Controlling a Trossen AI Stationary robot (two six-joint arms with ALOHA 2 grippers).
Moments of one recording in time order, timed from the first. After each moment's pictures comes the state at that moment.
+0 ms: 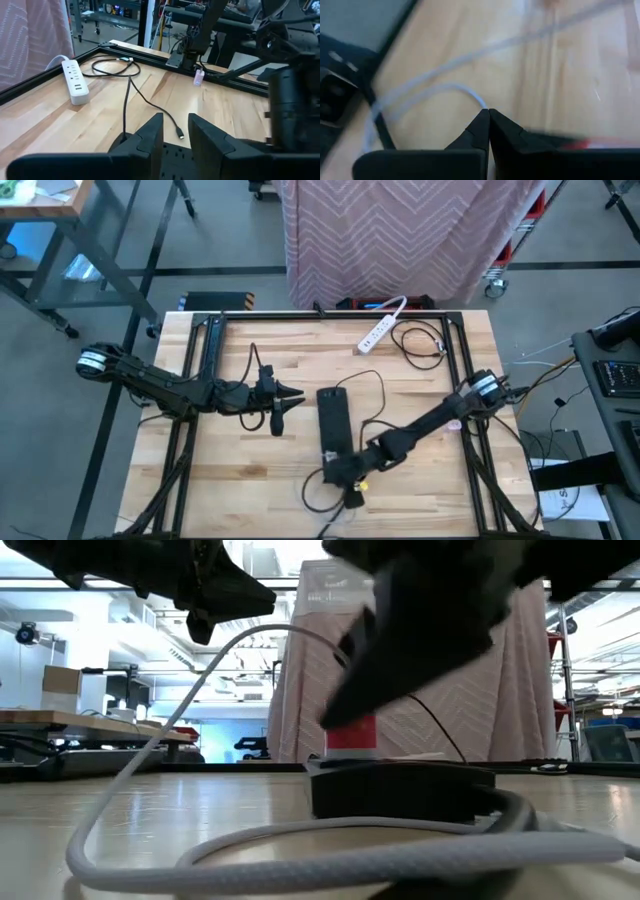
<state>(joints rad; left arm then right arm) -0.21 1.17 0.55 0.43 -0.41 -0.29 0.43 1.95 1.17 0.01 0.05 0.19</state>
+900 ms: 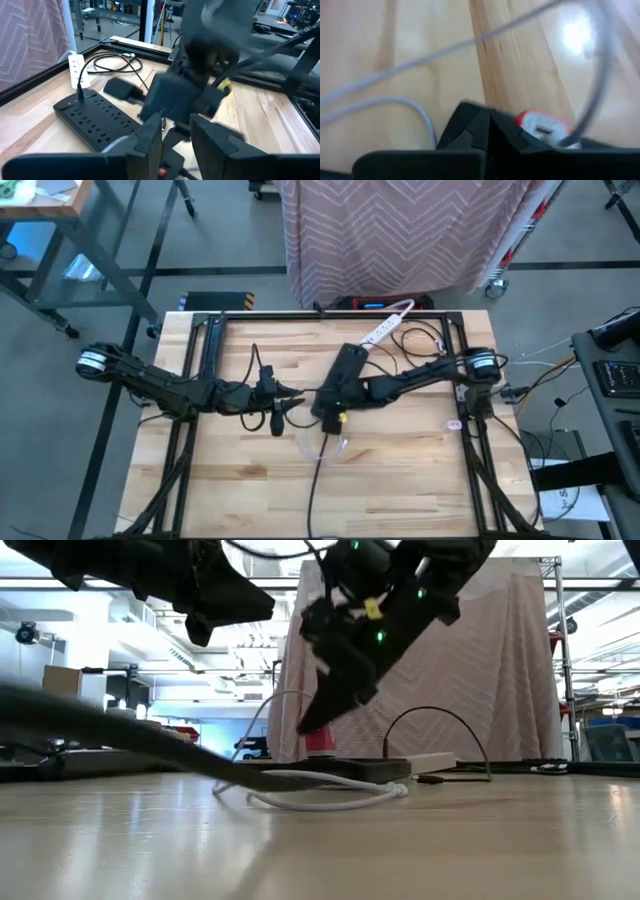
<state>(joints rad) -0.20 1.17 0.55 0.40 -0.41 -0.27 0.03 1.88 1.15 -0.05 0.17 0.06</state>
